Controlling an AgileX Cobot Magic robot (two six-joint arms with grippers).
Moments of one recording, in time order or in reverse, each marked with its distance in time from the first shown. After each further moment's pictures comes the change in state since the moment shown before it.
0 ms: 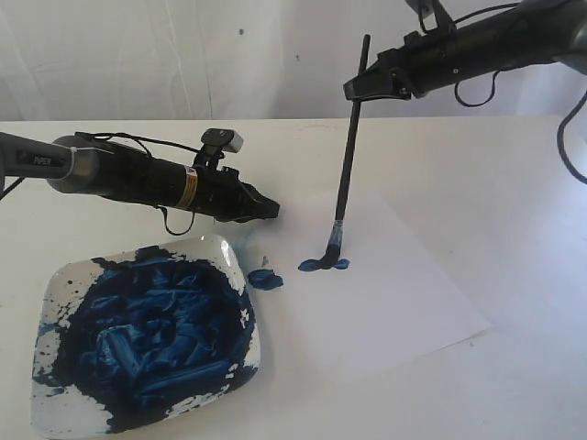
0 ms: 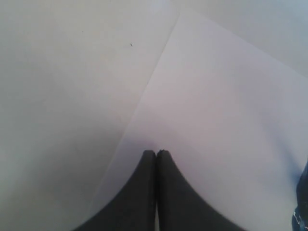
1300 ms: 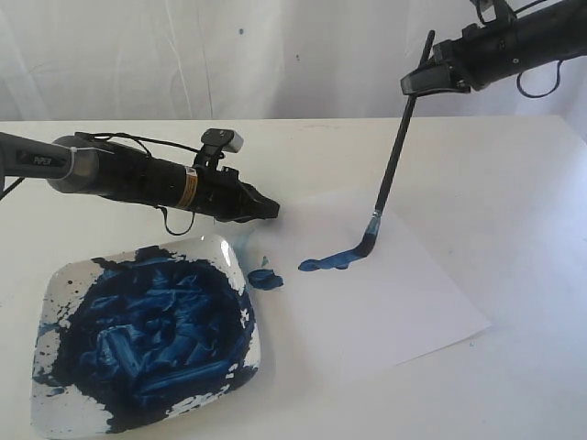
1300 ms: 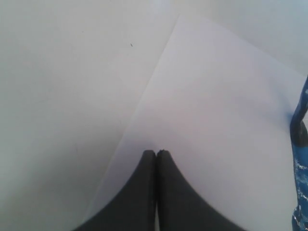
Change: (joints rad) left arm 0.000 0.000 0.000 0.000 0.000 0.000; right arm -0.123 -0.040 0.000 -0.111 0.010 0.062
